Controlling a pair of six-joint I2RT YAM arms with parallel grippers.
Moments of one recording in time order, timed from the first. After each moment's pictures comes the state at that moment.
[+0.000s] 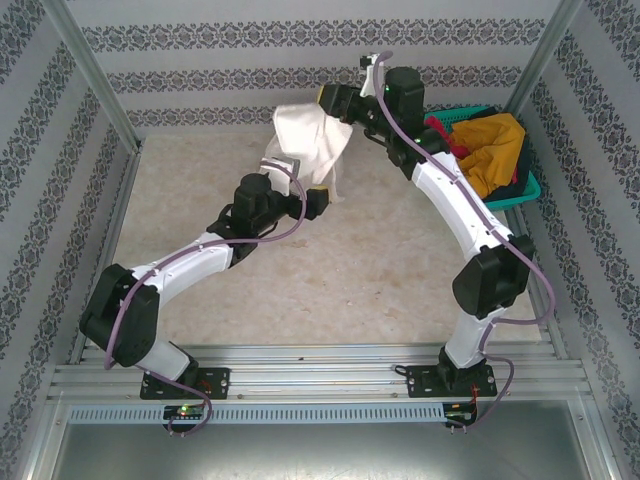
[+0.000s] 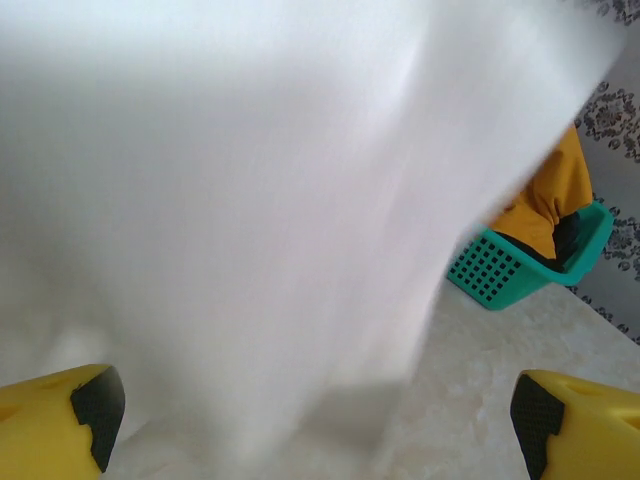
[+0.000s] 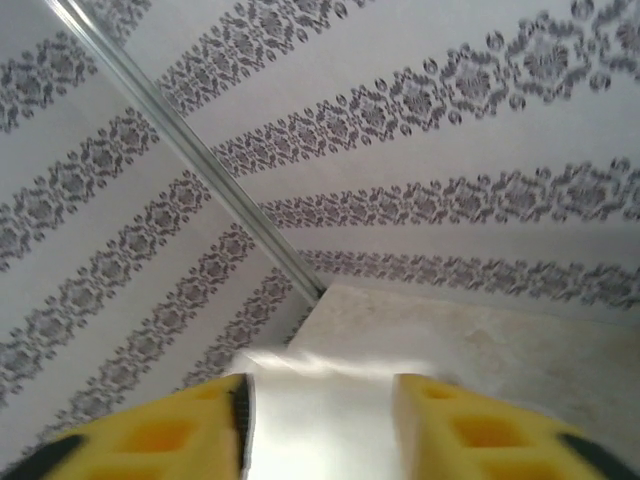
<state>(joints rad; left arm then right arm) -0.52 1.51 0.99 0.30 0.09 -0.25 0.38 1.81 1.87 -0.16 -0.42 0.56</state>
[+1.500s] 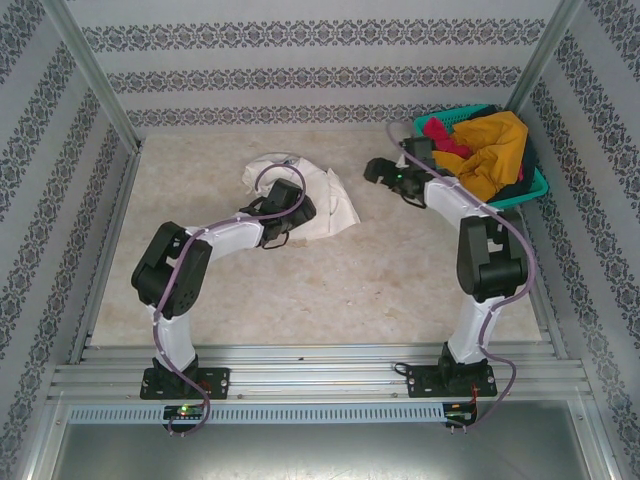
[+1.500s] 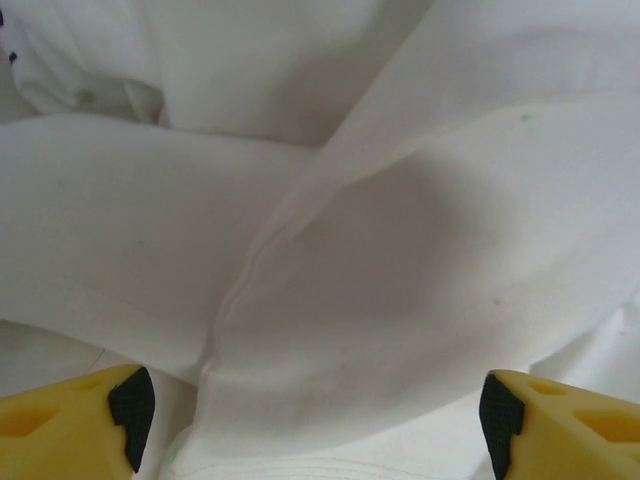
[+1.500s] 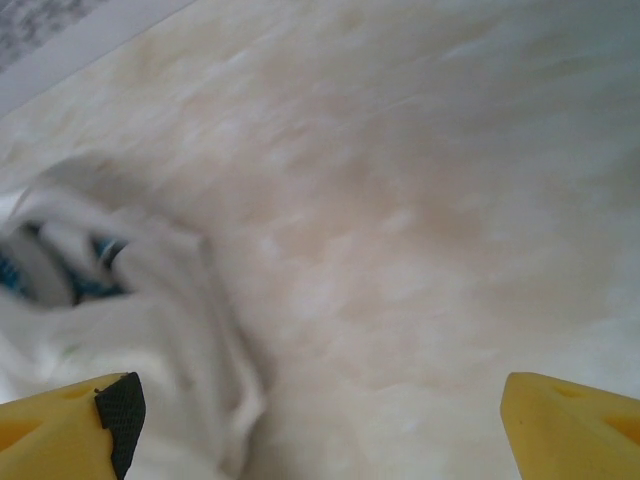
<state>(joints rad) -0.50 1.90 1.20 -0.13 -0.14 -0.93 0.17 1.91 1.38 -0.26 -0.22 0.50</state>
